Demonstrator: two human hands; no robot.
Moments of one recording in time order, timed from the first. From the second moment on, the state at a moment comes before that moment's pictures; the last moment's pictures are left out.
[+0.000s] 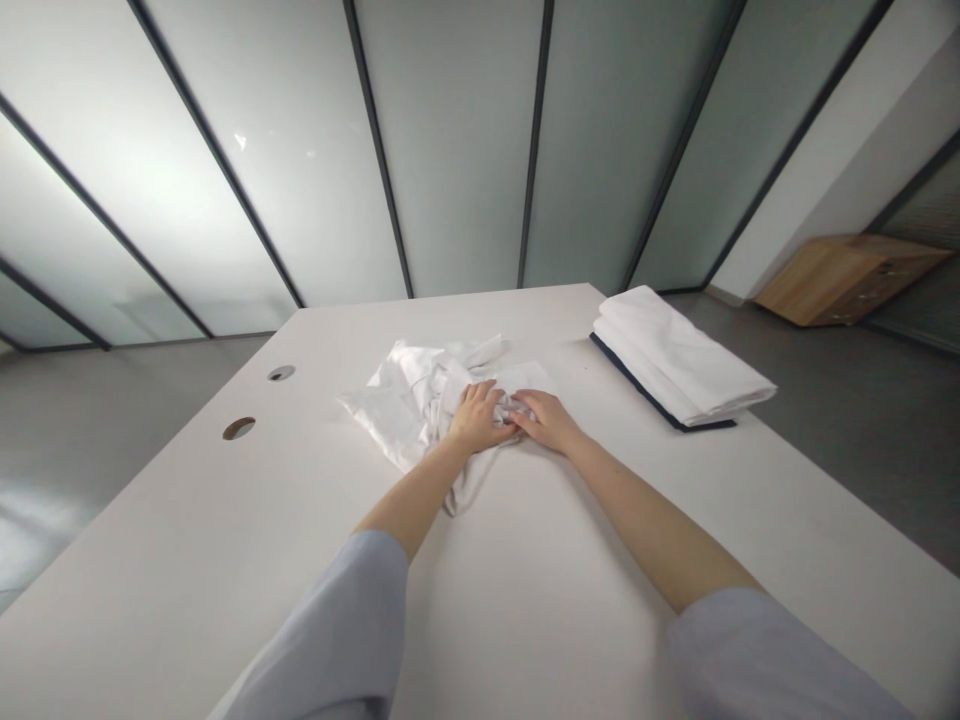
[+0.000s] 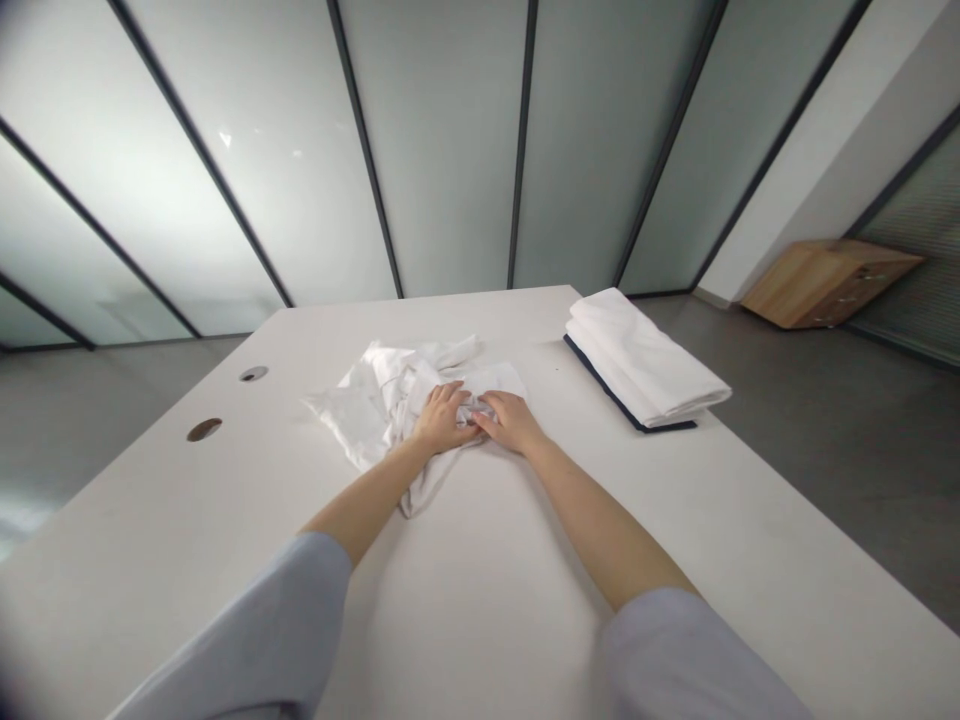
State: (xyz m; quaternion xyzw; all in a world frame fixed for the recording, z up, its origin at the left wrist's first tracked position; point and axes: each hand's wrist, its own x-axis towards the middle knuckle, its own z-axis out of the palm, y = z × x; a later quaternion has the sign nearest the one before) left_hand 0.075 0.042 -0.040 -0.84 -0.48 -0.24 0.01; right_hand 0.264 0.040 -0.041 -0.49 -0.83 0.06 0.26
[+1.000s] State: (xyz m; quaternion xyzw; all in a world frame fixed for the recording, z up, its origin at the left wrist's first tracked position) left_hand -0.041 0.031 -0.026 -0.73 -0.67 -0.11 0.02; right_hand 0.262 0.033 -0.019 -0.66 -0.74 0.00 0.15
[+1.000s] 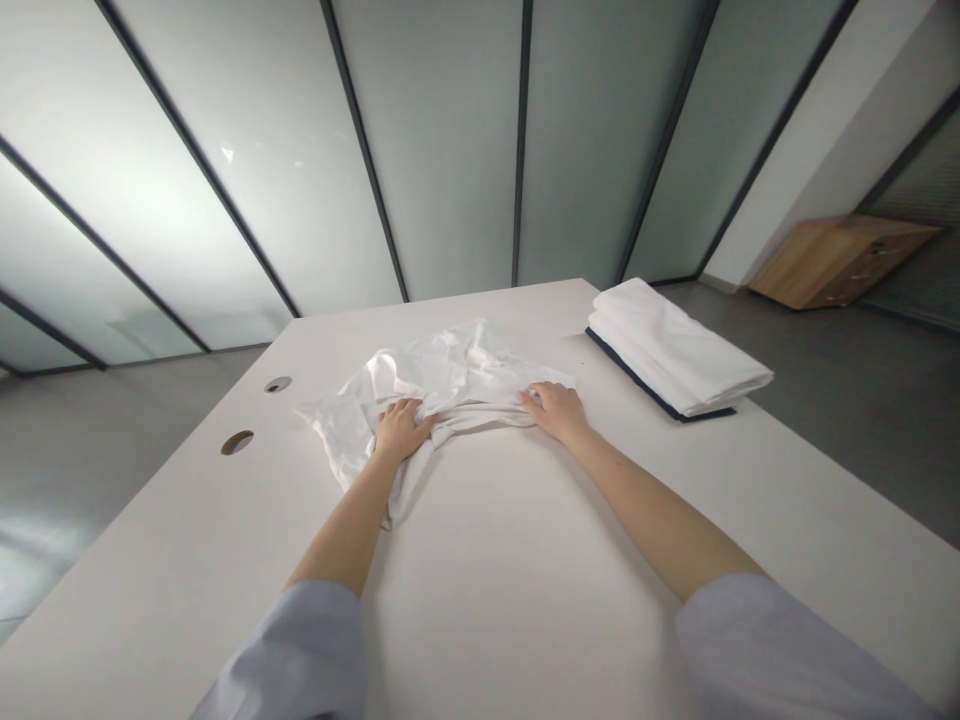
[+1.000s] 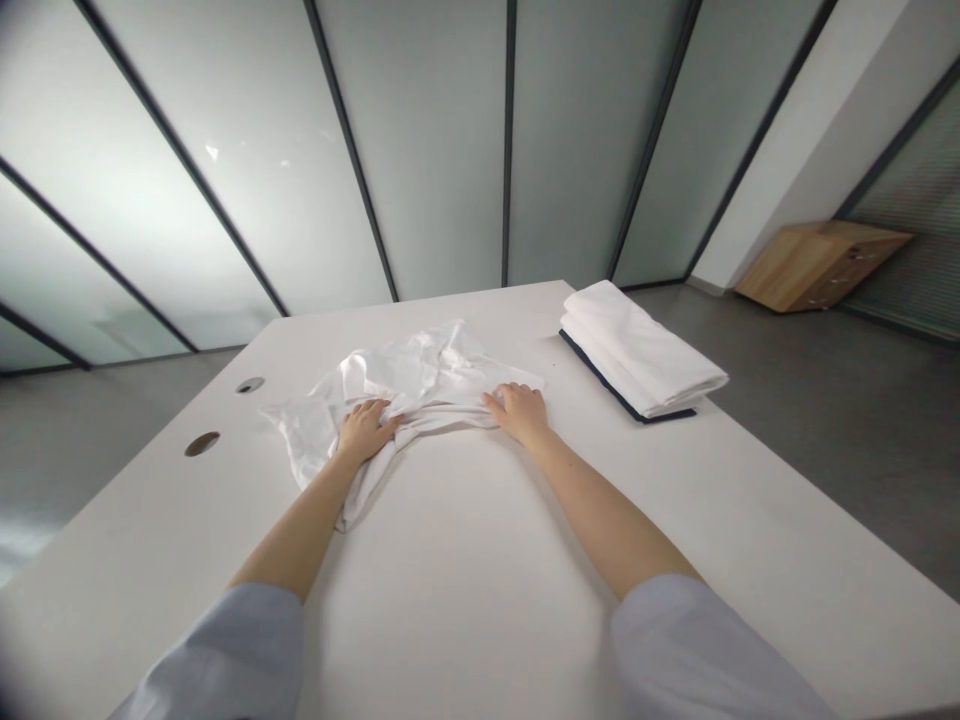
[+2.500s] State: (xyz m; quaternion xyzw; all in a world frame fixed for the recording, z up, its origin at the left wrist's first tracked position) left_hand -0.058 0.039 -0.028 -0.72 -0.69 -0.12 -0.03; right_hand 0.268 0.034 -0.018 -0.68 -0.73 -0.04 0.08
